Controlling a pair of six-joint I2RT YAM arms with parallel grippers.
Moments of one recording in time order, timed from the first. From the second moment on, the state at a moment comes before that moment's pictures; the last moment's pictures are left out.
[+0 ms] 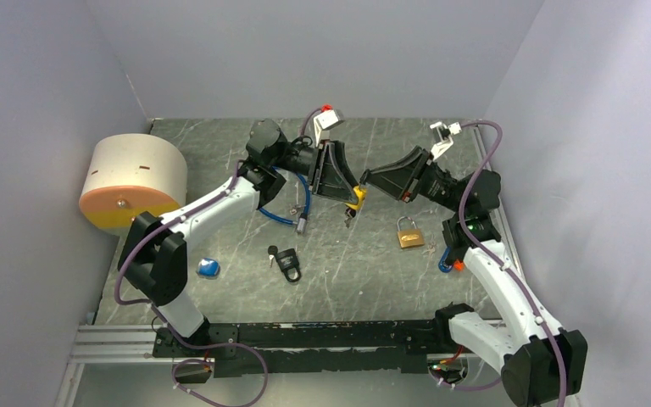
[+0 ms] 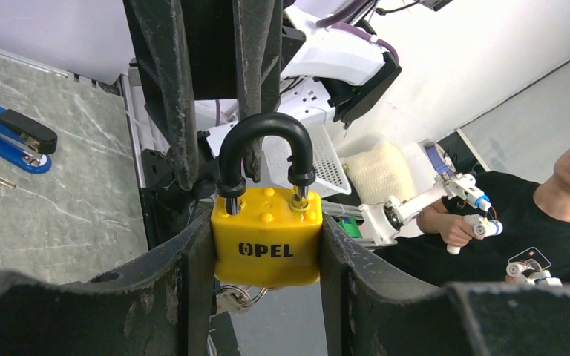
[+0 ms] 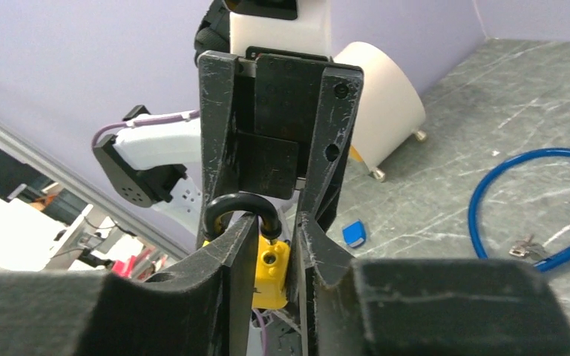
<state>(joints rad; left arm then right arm) -0.65 1.65 1.31 0.73 1.30 -1.12 0.23 0.96 0.79 0.52 -0.90 0.98</state>
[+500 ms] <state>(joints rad) -0.65 1.58 1.33 0.35 1.22 -0.85 0.23 0.89 0.77 0.38 -0.83 0.93</state>
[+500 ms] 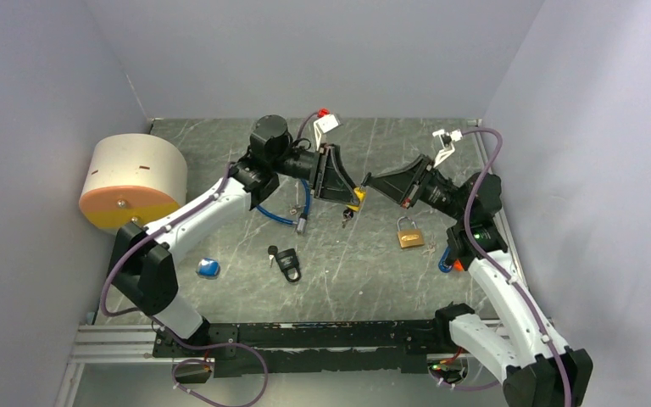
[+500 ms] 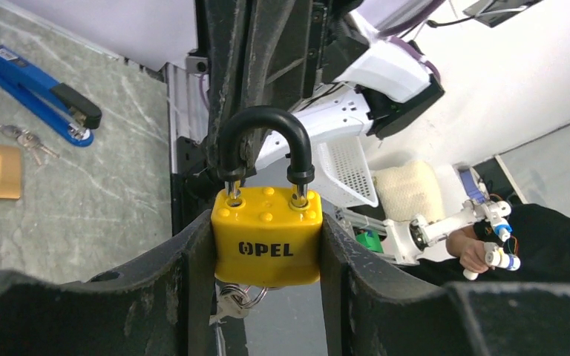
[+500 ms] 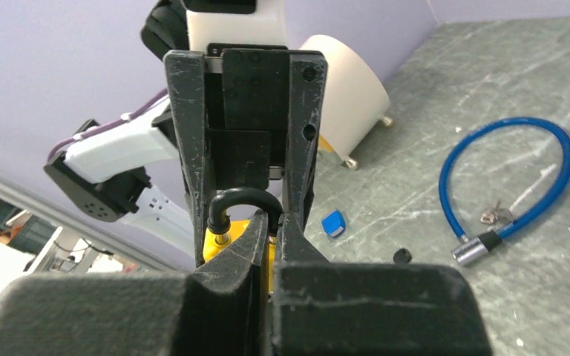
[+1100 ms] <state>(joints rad) -0.65 1.55 1.43 -0.45 0.59 -0.32 0.23 0.79 0.84 -0.24 -0.59 0.73</state>
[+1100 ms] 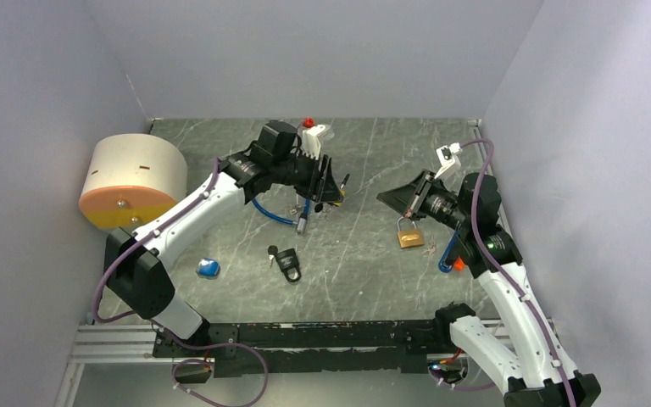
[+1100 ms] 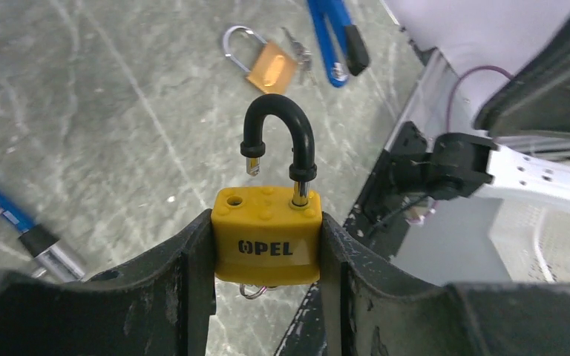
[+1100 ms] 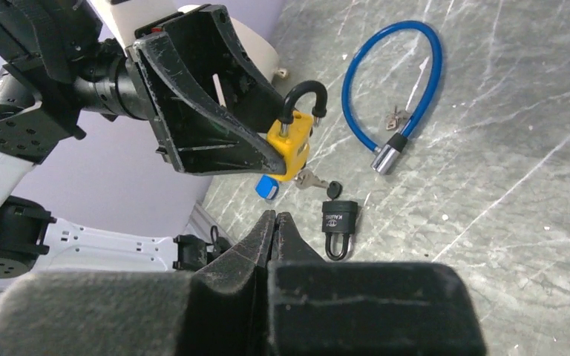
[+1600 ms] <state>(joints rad) -0.64 1.71 1.64 -0.59 0.93 -0.15 0.23 0.92 0.80 -0.04 -0.62 0.77</state>
